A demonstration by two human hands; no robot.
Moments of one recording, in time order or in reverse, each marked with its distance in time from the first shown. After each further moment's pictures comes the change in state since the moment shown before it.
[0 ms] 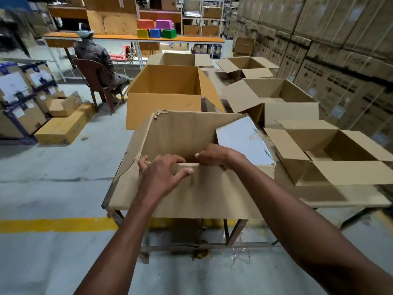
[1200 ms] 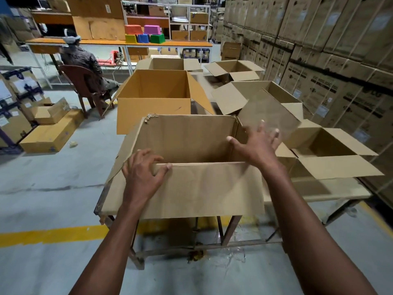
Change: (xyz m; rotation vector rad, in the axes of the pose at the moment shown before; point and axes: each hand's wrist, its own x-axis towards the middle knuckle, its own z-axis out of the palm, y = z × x) left_hand -0.001 -0.021 0.005 -0.107 0.142 -0.077; right_hand -0.064 0.081 -0.030 0.070 0.693 0.249
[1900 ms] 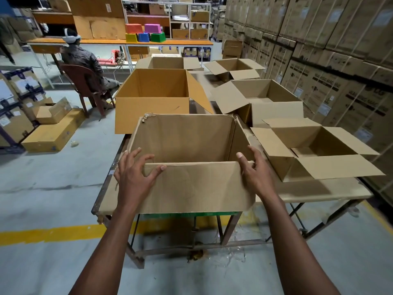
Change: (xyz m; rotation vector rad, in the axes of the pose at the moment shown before) left_hand -0.005 -0.010 0.006 -0.042 -0.020 -0.087; right_hand -0.020 0.074 0.060 0.499 0.065 0.010
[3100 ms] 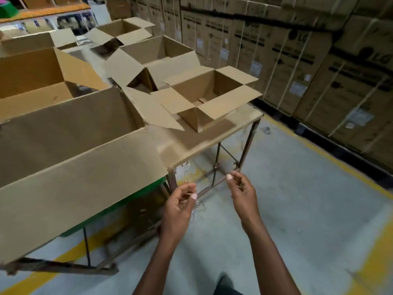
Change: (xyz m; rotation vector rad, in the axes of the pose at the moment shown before) left_hand -0.219 0.174 0.148 -0.782 -0.795 -0.027; right_hand -0.186 0.159 -0.102 0.513 0.450 0.485
